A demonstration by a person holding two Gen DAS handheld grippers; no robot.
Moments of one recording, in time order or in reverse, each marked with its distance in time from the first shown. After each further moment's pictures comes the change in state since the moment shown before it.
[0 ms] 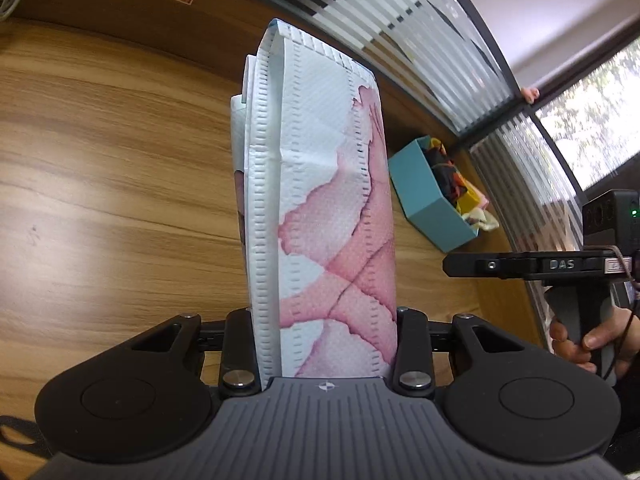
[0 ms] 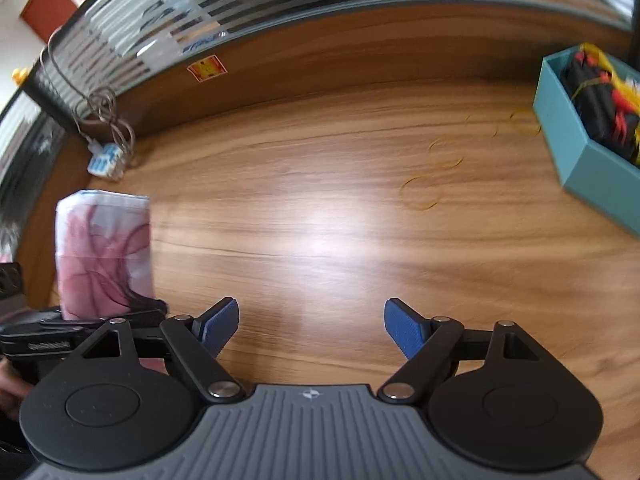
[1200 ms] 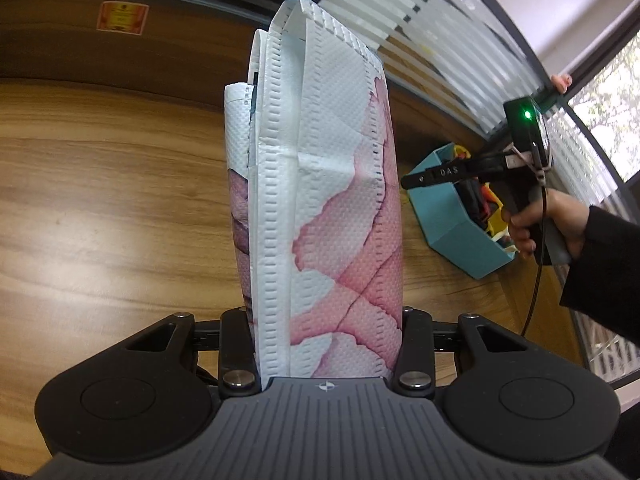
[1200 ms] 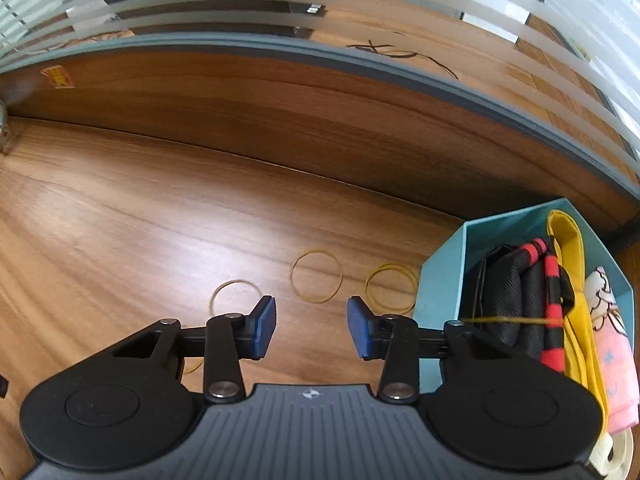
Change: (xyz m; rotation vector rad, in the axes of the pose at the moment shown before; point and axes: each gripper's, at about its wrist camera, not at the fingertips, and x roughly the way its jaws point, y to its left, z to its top) left arm 0.080 -0.046 0.049 0.119 0.003 0.152; right arm 0.104 -0.143 0.166 -0.239 0.034 -0.255
